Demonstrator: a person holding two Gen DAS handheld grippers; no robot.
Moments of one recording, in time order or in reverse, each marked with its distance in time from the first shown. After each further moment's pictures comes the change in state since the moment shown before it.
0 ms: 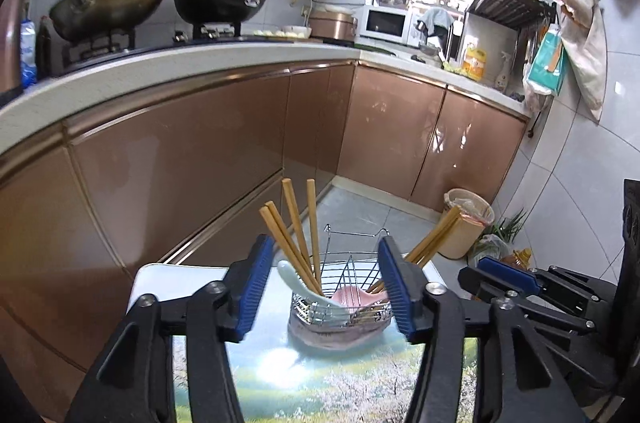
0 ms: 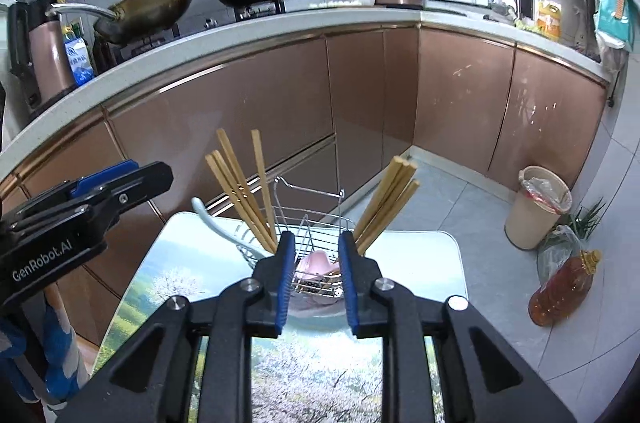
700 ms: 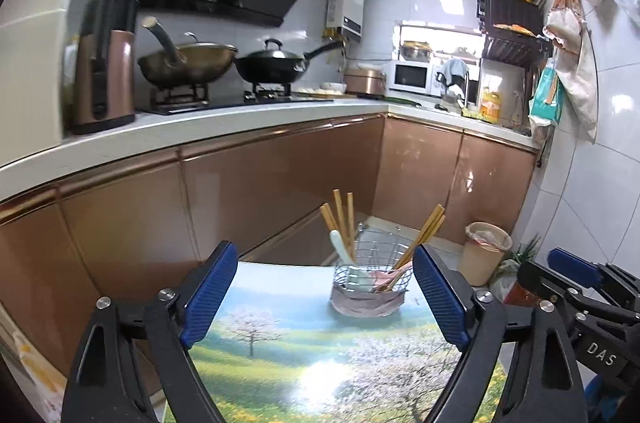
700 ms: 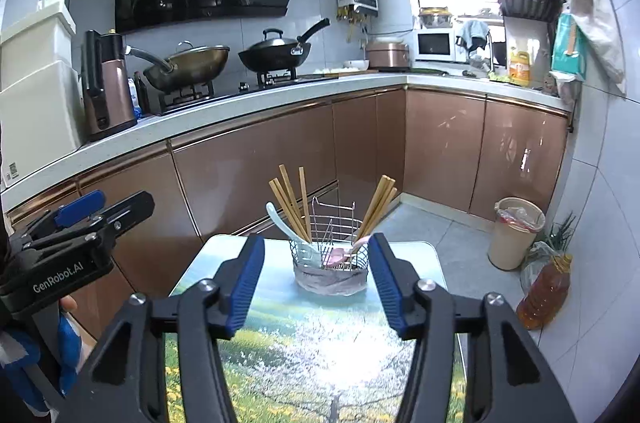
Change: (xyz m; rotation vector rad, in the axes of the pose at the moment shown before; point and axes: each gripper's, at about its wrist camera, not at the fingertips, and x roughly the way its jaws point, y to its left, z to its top) left arm -0.160 0.001 -0.060 -0.003 -0.197 0.153; right arm -0.167 0.051 -0.076 -0.002 -0.224 -0.032
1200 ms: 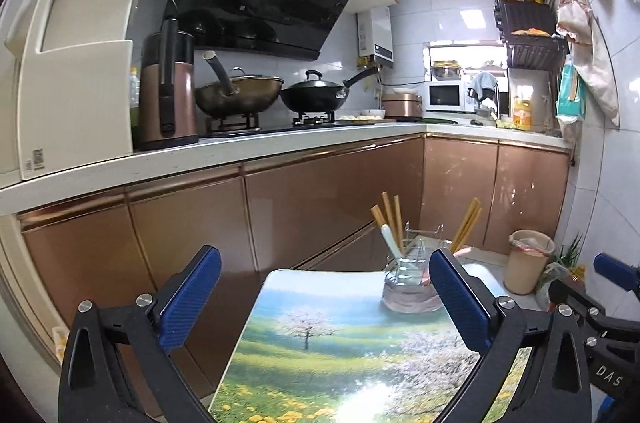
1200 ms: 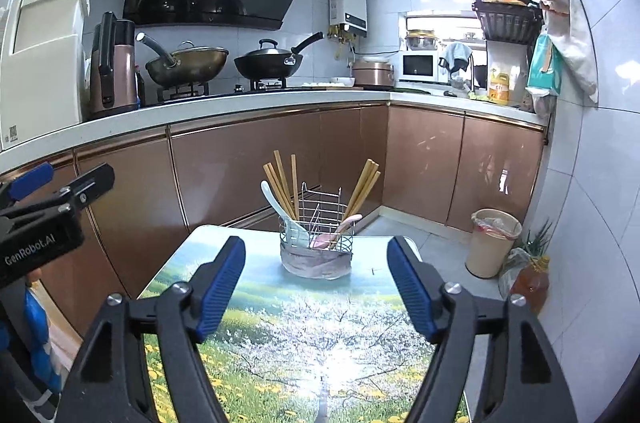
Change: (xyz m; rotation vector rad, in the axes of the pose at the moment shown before) left arm -0.053 0.012 -0.046 0.057 -0.120 0.179; right arm -0.035 0.022 -0.060 -0.053 -0.084 -0.084
